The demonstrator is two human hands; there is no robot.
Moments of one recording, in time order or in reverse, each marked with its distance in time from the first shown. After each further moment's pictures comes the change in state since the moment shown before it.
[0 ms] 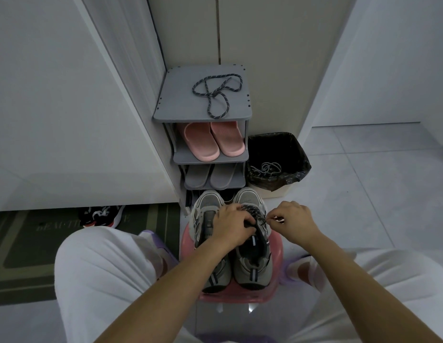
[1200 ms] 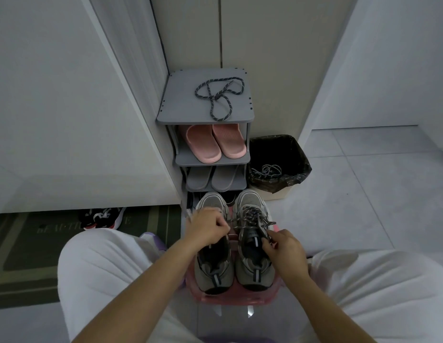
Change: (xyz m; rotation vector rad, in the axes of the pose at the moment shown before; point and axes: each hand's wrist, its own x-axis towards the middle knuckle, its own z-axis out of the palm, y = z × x) left_hand -0.018 -0.042 -0.038 -0.030 0.016 -0.126; right_hand -0.046 -0.031 0.054 0.339 0.147 0.286
